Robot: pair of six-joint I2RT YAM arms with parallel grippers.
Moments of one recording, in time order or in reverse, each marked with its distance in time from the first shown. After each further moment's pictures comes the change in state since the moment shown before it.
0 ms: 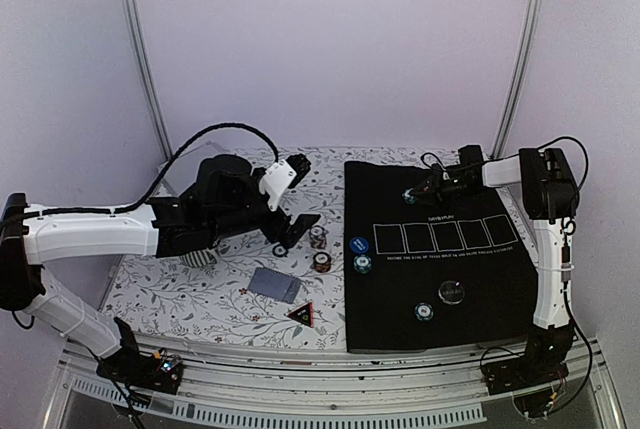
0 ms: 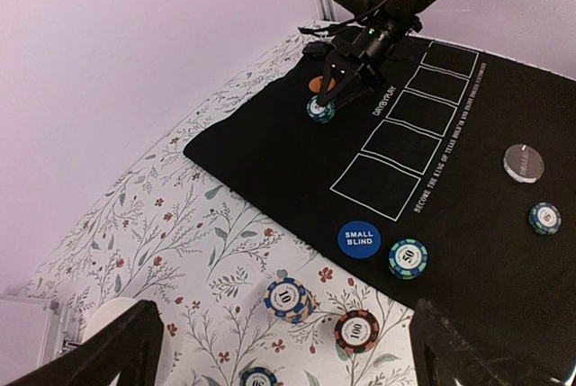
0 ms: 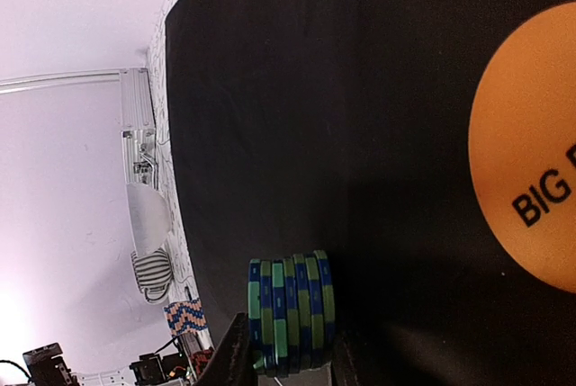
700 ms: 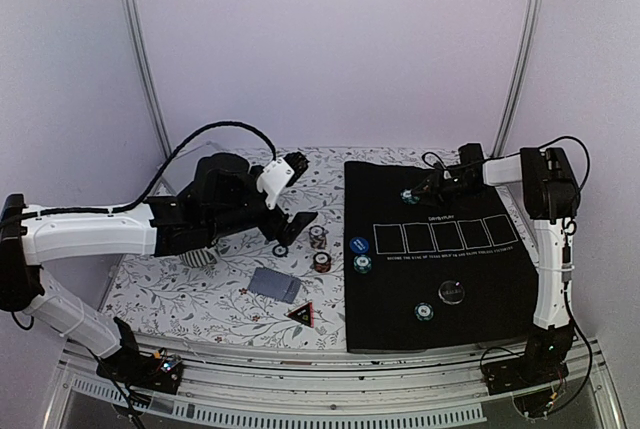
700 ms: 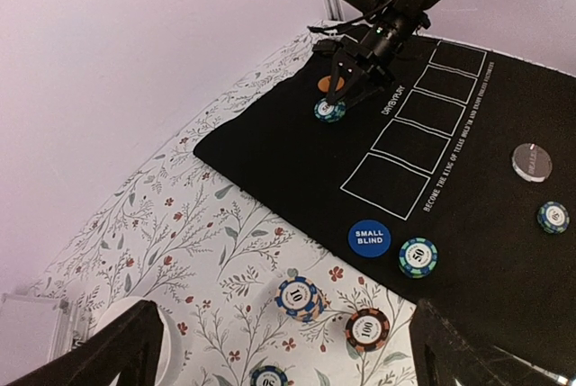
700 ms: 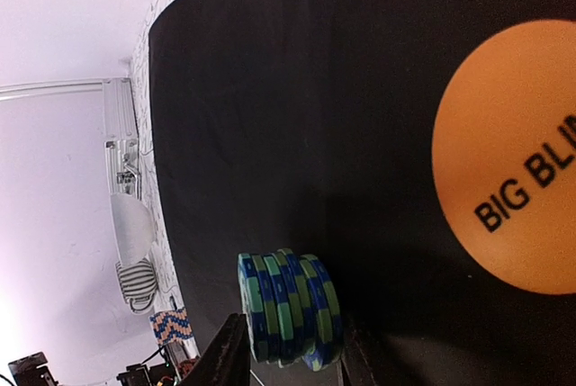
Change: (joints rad) left arm 0.008 -0.007 0.000 -0.005 -0.013 0.015; right arm -0.001 -0.007 0.007 -0.025 0.056 -0.019
